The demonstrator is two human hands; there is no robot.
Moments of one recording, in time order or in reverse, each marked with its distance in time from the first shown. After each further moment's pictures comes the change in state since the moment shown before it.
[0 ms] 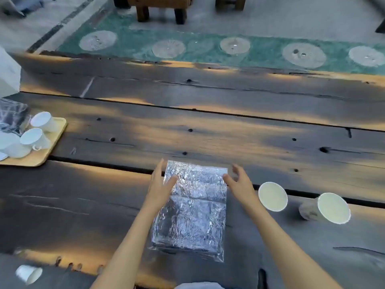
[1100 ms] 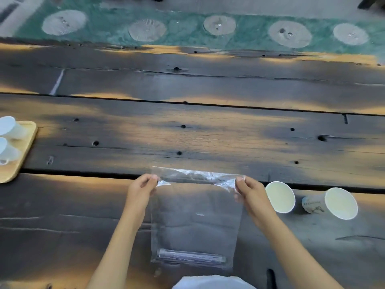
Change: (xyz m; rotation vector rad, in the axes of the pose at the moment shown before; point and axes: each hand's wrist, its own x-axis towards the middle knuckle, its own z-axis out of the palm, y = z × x) left_hand 0.036 -0.009 -0.034 -0.334 0.058 -0.181; right_hand -0.011 -0.003 -0.002 0.435 0.056 0.141
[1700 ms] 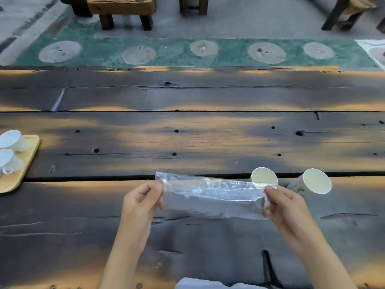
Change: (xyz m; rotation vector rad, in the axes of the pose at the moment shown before) left_hand -0.145 0.062 -0.013 -0.341 -0.253 0.254; right_hand -0.148 -0.039 -0.047 0.277 0.120 -0.010
